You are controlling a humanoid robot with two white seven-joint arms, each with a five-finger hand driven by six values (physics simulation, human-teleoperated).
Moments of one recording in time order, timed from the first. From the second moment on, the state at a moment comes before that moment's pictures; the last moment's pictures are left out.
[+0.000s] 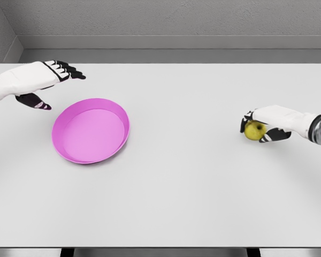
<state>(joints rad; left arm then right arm) -0.73 0.91 -0.68 -1.33 -0.35 -0.61 -0.33 -0.50 -0.99 0.70 -1.72 0.21 -0.01 0.49</state>
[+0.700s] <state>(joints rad) -0.73 0.91 -0.68 -1.33 -0.35 -0.61 -0.33 -0.53 -0.93 0.71 -1.75 0.21 -0.24 0.49</state>
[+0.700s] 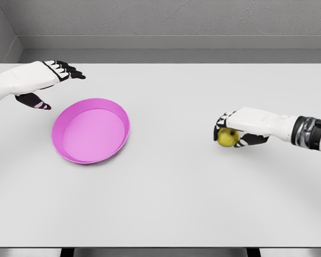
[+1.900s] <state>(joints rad) -0.73 0.91 -0.68 -1.32 -0.36 -0.61 -0.33 -0.68 -0.68 0.85 -1.75 0.21 -0.35 0.57</state>
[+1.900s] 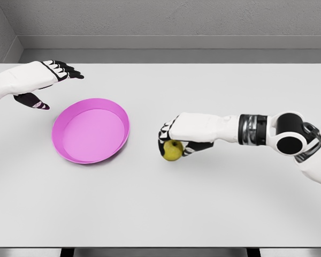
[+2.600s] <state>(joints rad) -0.72 0.91 -0.68 -1.33 -0.36 -0.61 -0.33 -0.51 -0.83 0.59 -1.75 0.21 -0.36 0.57</state>
